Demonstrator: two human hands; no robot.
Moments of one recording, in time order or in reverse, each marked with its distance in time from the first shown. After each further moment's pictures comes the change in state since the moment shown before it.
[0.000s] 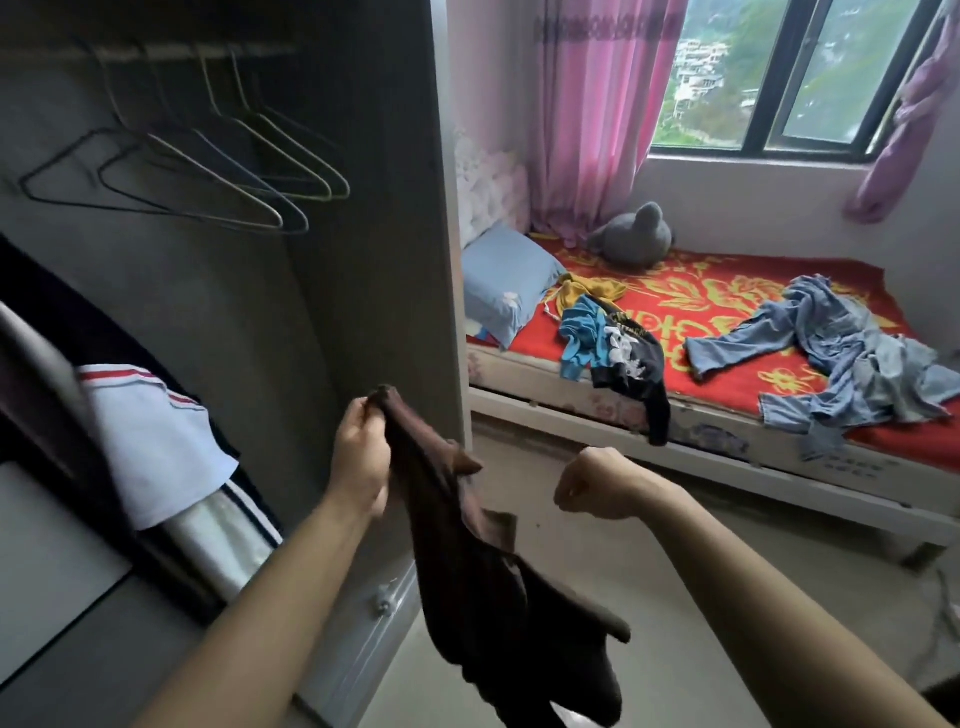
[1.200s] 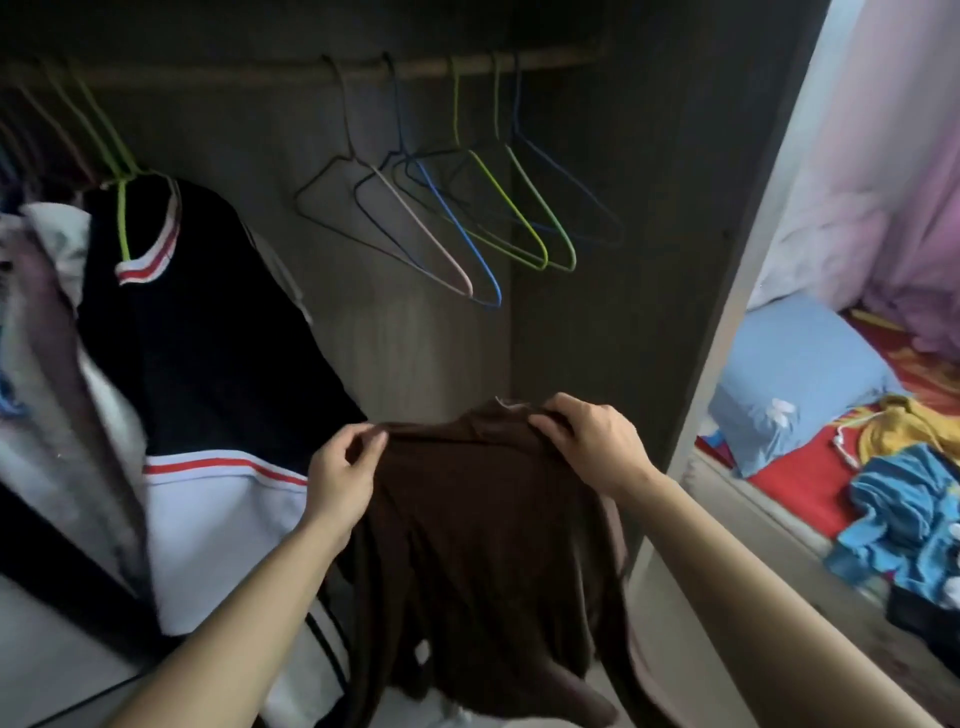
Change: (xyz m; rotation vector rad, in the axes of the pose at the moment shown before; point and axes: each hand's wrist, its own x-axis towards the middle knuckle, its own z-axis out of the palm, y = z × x) left_hand 0.228 0.024 -0.103 0.598 0.637 0.158; right_hand 0.401 -0.160 -0.096 0.077 0.368 -0.731
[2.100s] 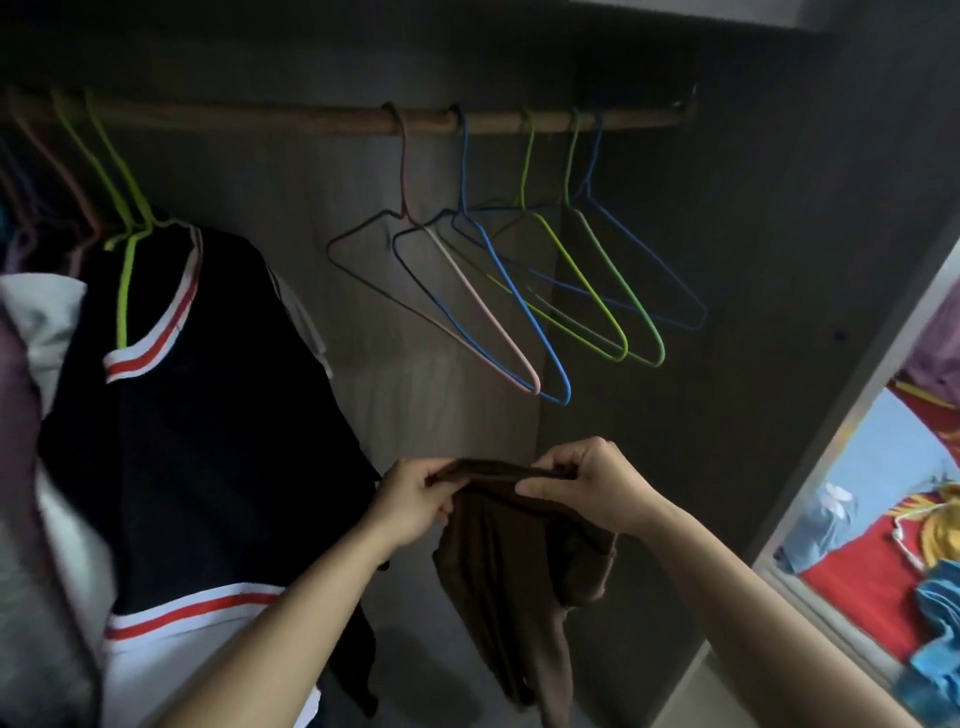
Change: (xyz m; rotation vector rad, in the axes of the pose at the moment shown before) left_hand 0.115 0.022 0.038 -0.060 -0.430 0.011; right_hand 0.120 -0.026 0.018 0.418 -0.313 -0.059
